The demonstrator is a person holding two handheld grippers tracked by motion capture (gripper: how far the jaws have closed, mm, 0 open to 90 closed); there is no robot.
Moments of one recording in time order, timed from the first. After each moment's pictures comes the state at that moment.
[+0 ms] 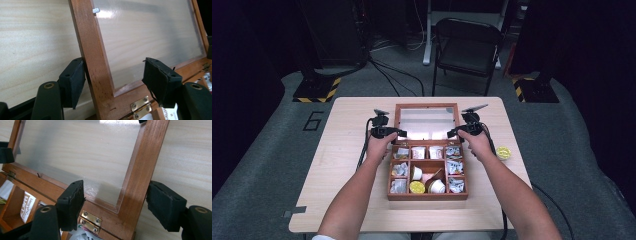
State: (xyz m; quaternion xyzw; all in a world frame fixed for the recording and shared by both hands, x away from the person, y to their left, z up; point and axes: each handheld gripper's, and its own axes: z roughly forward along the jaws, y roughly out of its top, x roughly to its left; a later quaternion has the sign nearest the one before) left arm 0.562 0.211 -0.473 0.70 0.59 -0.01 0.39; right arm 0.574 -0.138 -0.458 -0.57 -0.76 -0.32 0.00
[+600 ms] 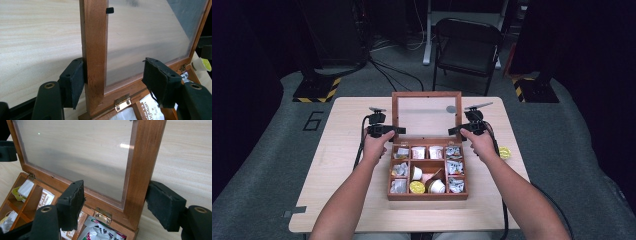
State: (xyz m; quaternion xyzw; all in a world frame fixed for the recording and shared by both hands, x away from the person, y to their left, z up) left arm 0.547 0.214 -0.452 0.71 0.56 0.01 0.43; right arm 0.558 -0.142 -0.435 -0.54 -0.76 -0.36 -0.02
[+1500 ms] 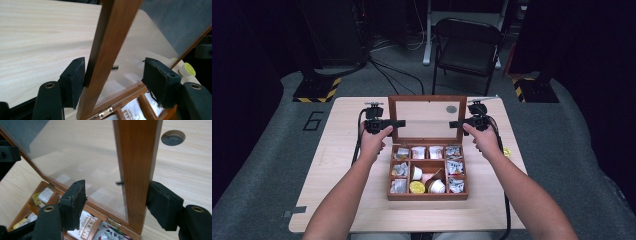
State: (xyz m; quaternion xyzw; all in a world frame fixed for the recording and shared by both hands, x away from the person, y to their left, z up) left arm 0.533 0.214 -0.409 0.70 0.52 0.05 0.49; right arm 0.545 -0.143 -0.396 -0.52 -0.75 -0.40 -0.05
